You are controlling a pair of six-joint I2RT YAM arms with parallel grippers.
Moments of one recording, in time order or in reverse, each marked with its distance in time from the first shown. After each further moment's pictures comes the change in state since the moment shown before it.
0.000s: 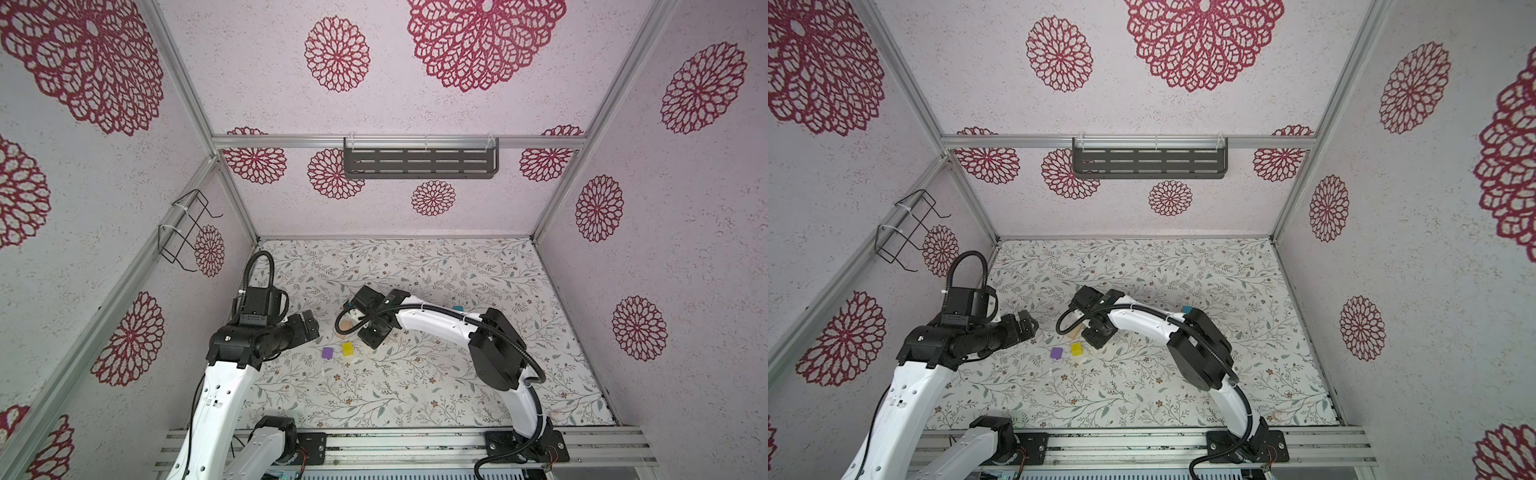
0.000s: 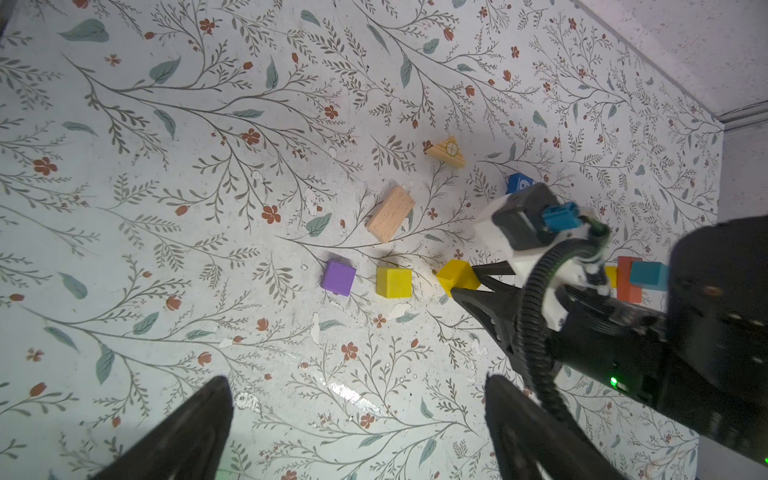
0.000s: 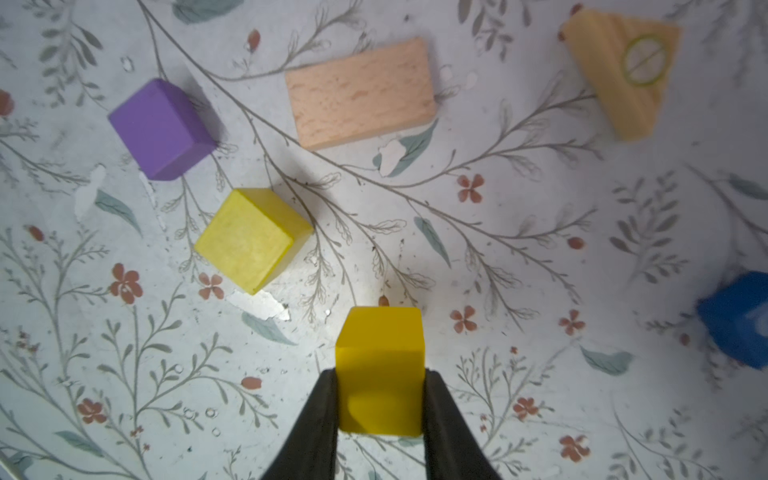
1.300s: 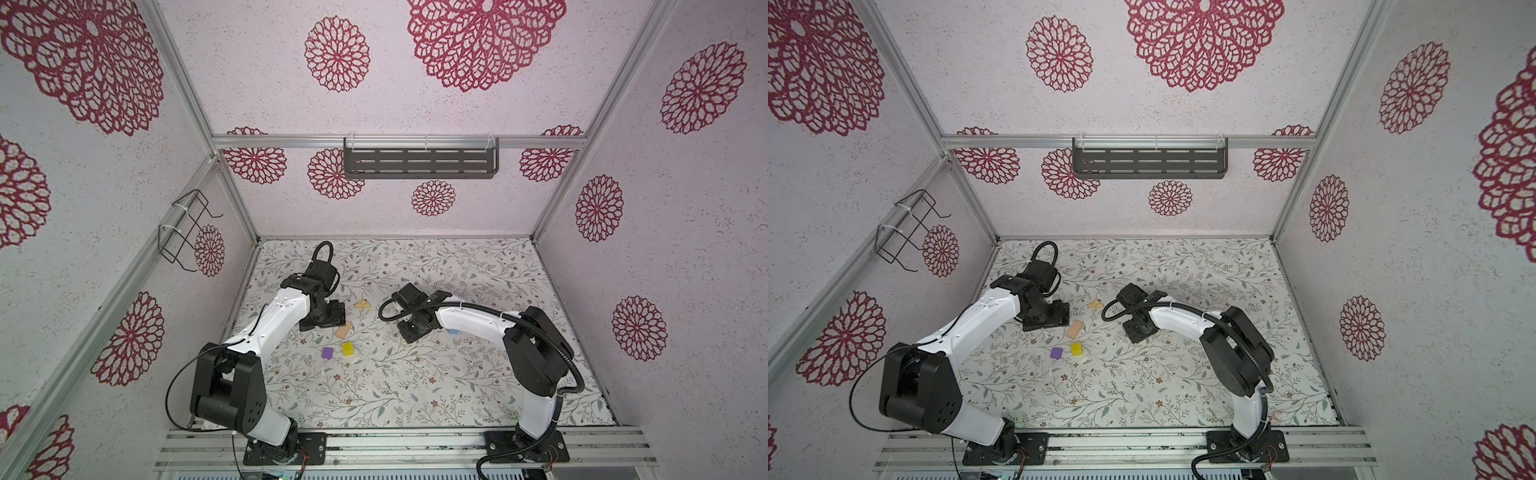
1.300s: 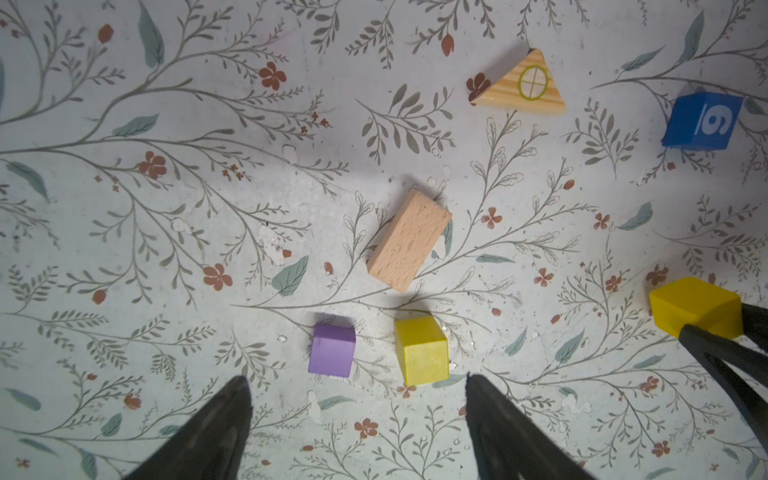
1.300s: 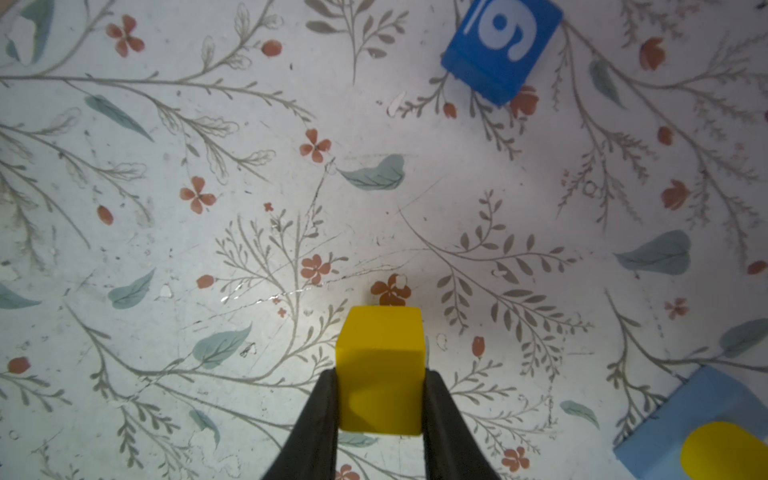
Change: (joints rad) left arm -0.212 0.632 0.153 0.136 -0.172 0.069; right arm -0.183 -0.215 -0.437 0.179 0.072 0.155
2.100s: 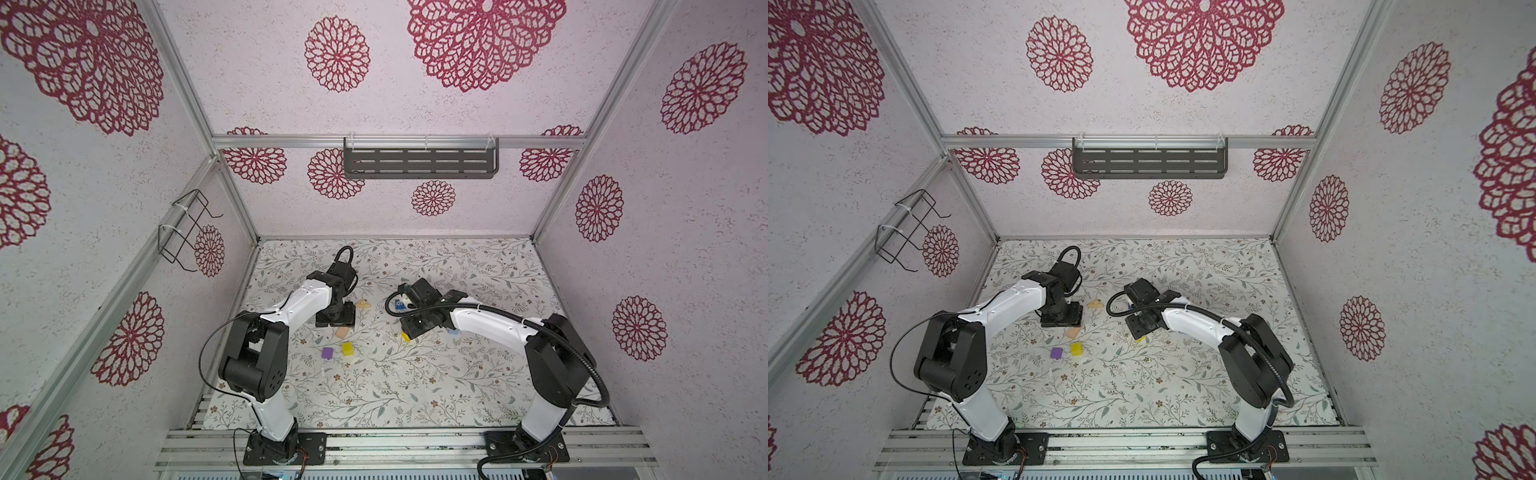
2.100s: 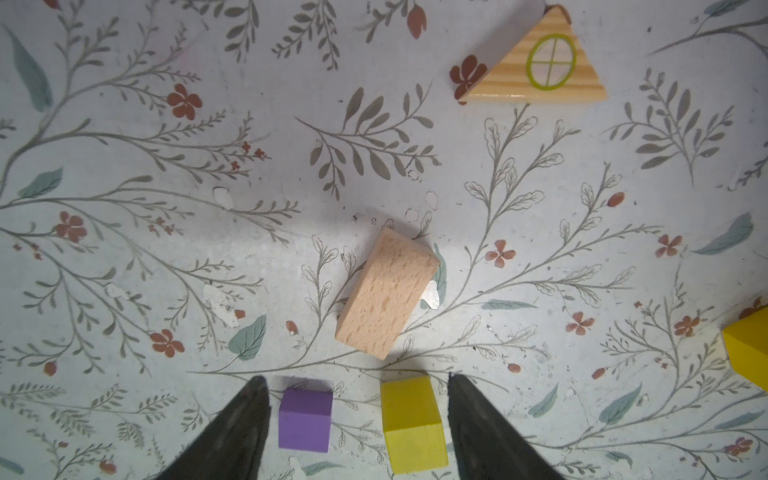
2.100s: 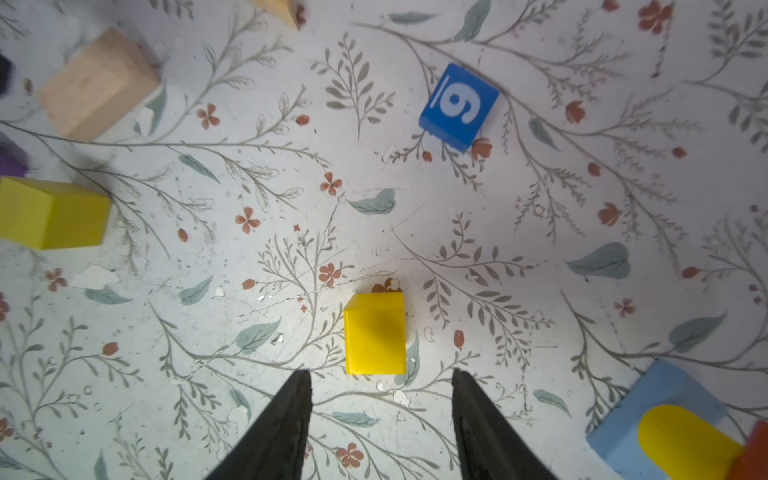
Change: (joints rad) left arm -0.076 0.210 0.056 0.055 -0.043 0.022; right arm -0.042 -0.151 -0.072 0.080 -0.052 0.007
